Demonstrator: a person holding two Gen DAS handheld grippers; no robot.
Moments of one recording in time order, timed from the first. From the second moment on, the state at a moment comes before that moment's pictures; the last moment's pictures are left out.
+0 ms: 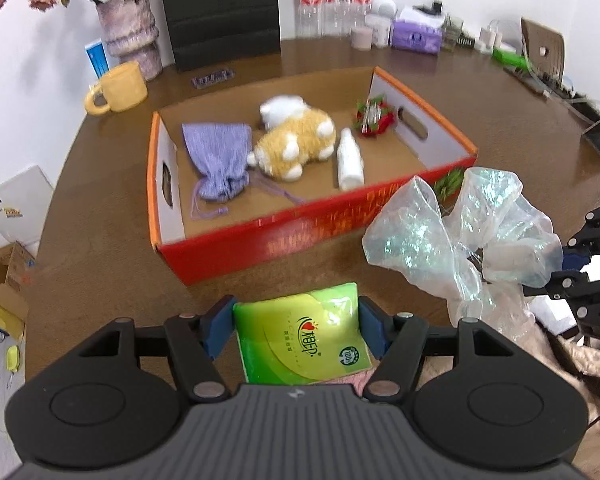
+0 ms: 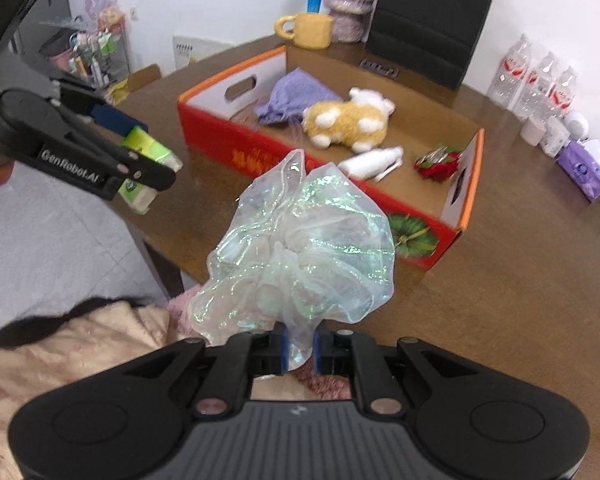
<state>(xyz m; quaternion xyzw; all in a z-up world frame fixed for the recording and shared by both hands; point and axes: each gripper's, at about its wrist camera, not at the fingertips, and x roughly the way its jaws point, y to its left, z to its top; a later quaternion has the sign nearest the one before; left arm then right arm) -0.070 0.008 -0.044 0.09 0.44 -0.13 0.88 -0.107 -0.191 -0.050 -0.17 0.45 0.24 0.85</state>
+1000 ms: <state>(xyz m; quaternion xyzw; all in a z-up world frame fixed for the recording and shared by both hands) 0.077 0.008 -0.079 -0.04 0.45 -0.03 0.89 0.054 -0.195 -0.076 -0.08 0.43 0.12 0.89</state>
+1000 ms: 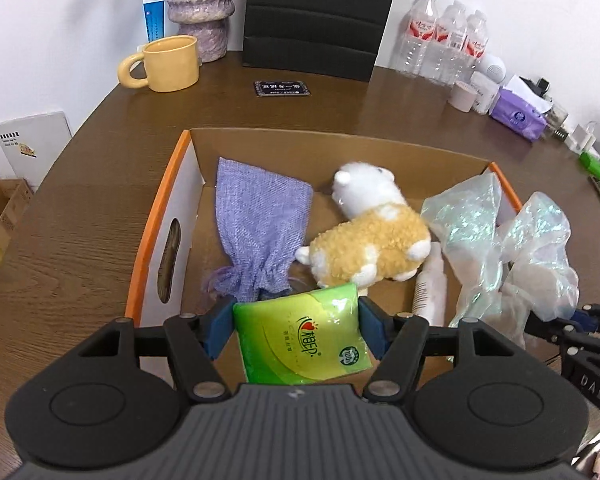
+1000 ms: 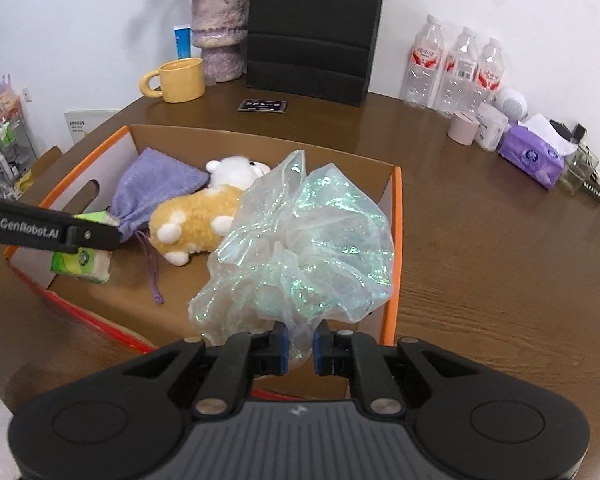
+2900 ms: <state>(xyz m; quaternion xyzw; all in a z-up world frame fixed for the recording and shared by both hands) -0.097 -0.019 -0.081 0.00 0.27 0.01 0.96 -0.094 -0.197 -0.082 0.01 0.32 0.10 0.94</state>
